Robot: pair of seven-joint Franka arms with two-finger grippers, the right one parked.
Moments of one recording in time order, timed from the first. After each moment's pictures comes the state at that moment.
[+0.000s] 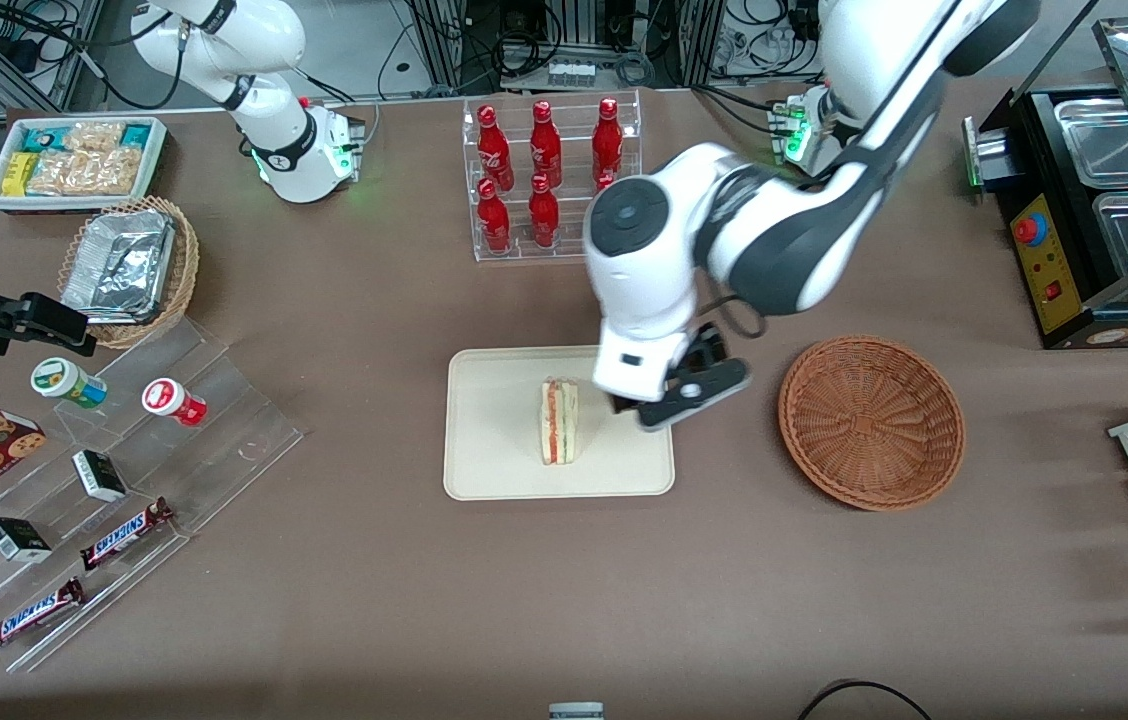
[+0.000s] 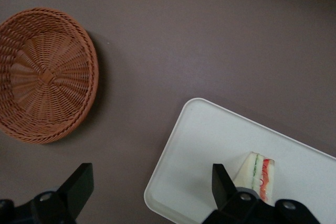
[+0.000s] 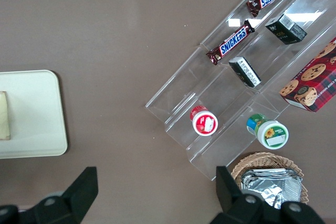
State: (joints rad) arm -0.24 0.57 -0.58 -1.24 0.52 1.64 -1.27
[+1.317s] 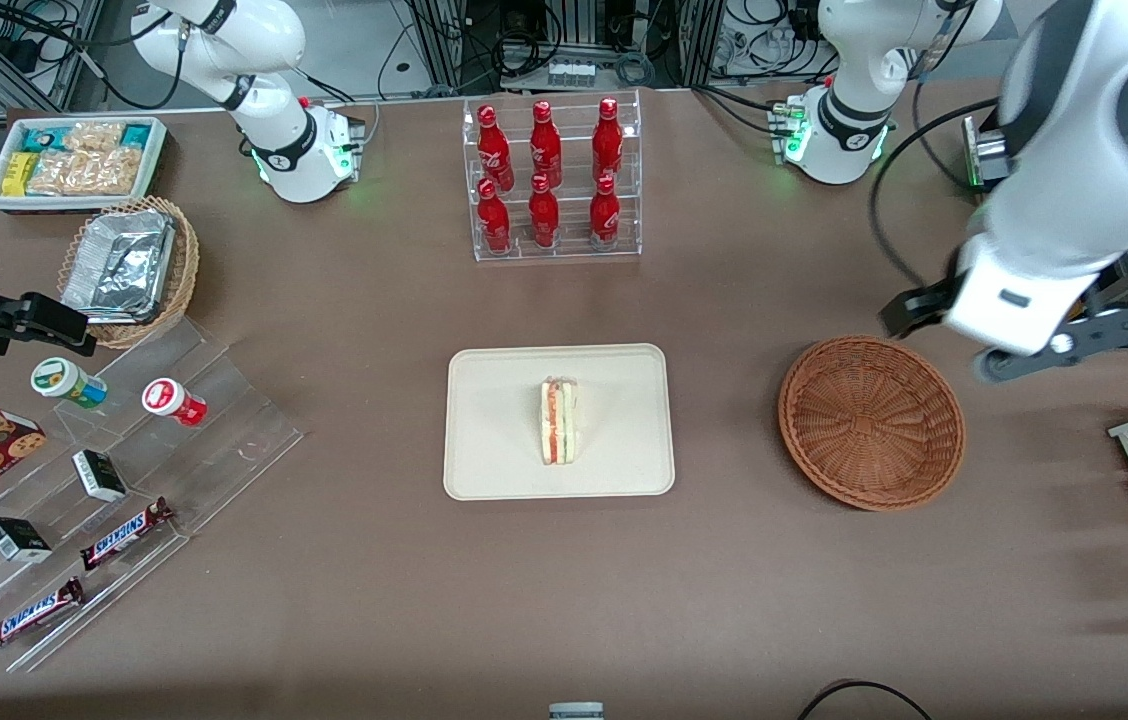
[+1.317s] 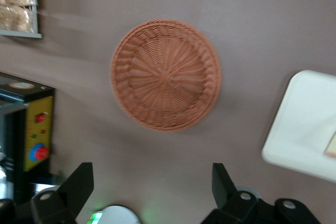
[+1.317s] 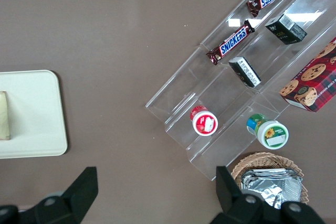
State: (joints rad) arm -0.08 0.20 -0.20 -1.32 0.16 1.34 -0.47
